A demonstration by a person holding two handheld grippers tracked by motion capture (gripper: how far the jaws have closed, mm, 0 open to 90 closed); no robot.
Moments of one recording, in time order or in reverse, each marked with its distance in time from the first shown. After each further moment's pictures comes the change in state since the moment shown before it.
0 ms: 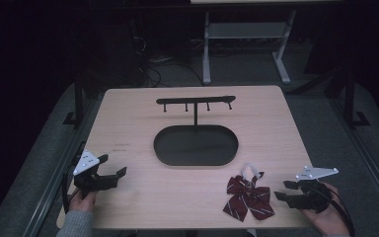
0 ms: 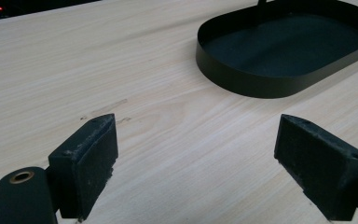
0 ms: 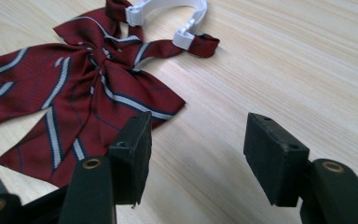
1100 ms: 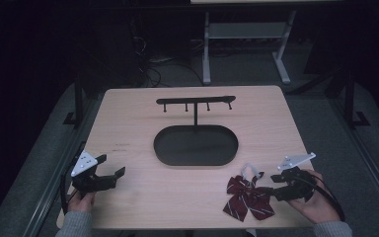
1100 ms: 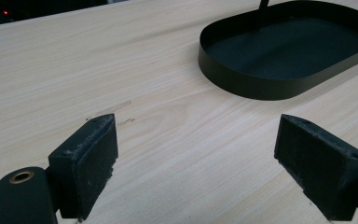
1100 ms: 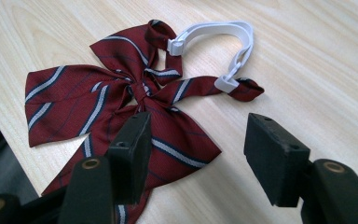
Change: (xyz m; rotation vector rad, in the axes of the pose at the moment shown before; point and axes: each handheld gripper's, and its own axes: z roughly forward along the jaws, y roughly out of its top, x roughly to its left) left arm 0.000 -0.001 -0.004 -0.017 0.005 0.005; right arm 0.018 0.049 0.012 0.120 0.057 -0.093
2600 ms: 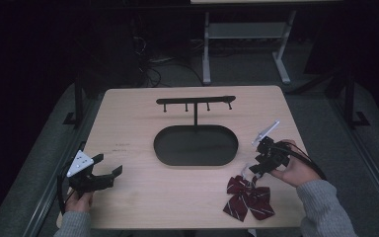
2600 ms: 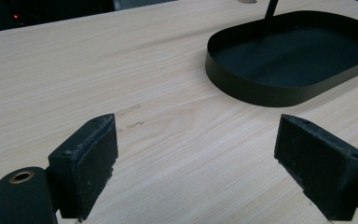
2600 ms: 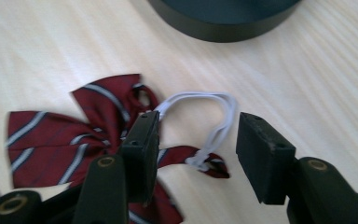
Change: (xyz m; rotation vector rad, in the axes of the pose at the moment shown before) left arm 0.004 0.000 -0.005 -0.021 0.017 -0.023; right arm -0.014 0.094 0.023 0.217 0.006 -0.135
